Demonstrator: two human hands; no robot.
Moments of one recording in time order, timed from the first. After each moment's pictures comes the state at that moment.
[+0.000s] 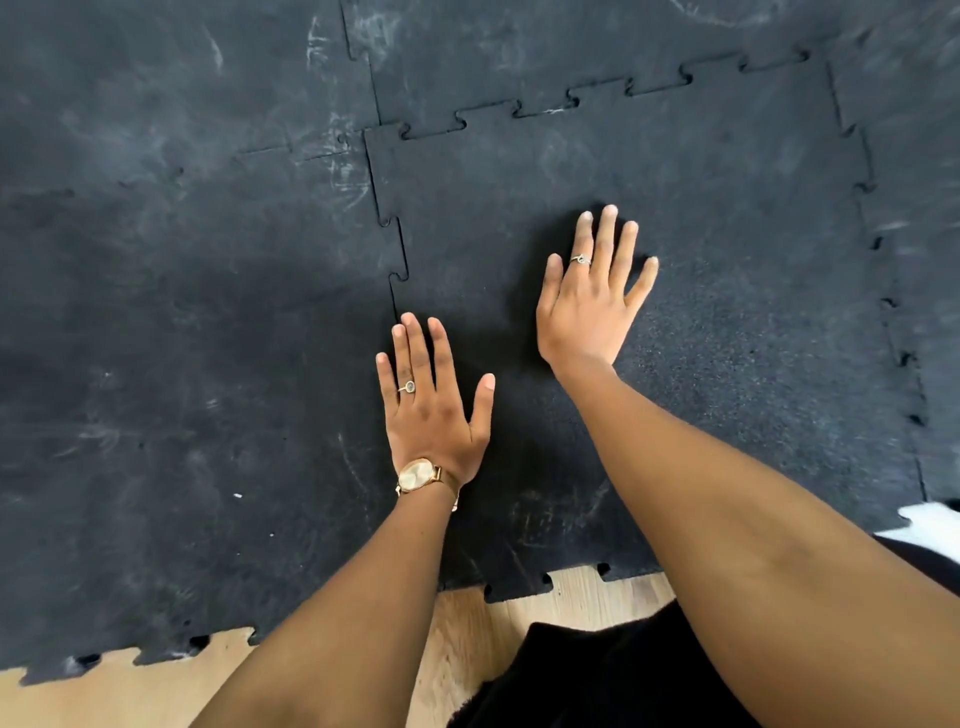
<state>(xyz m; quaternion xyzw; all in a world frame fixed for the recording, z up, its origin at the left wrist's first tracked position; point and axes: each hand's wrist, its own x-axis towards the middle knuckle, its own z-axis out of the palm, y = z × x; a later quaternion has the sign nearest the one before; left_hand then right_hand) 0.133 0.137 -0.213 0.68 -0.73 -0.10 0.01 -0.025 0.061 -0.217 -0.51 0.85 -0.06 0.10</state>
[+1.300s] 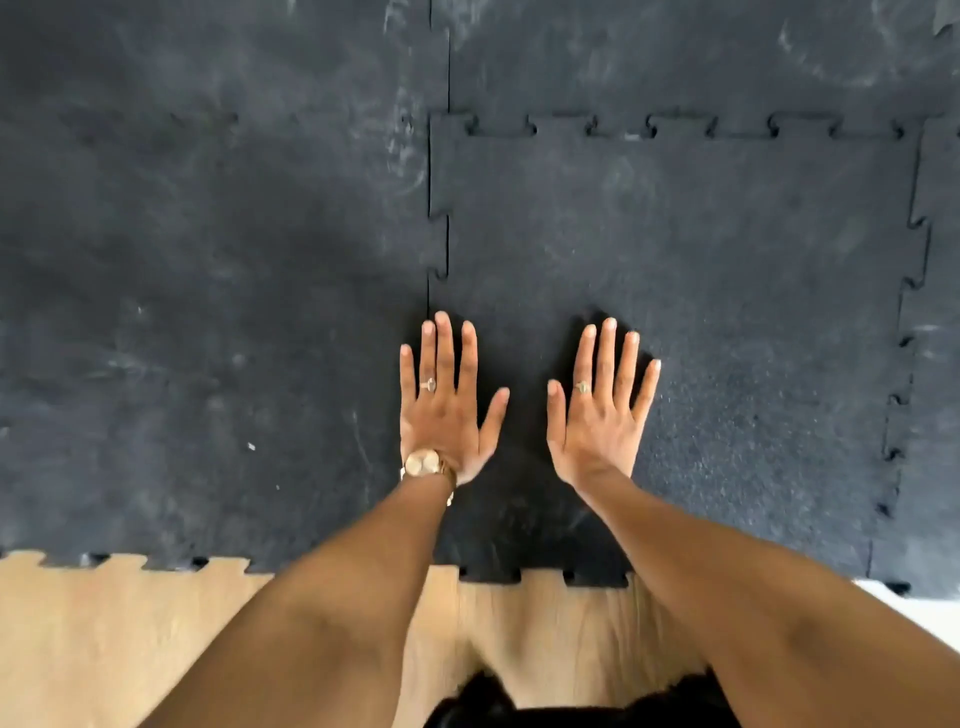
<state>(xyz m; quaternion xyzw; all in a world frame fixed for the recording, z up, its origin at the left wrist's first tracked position) 0.133 0.130 -0.202 0.67 -0.73 -0.14 -0.09 -0.032 0.138 -0.204 -0.65 0.74 0.06 0.16</state>
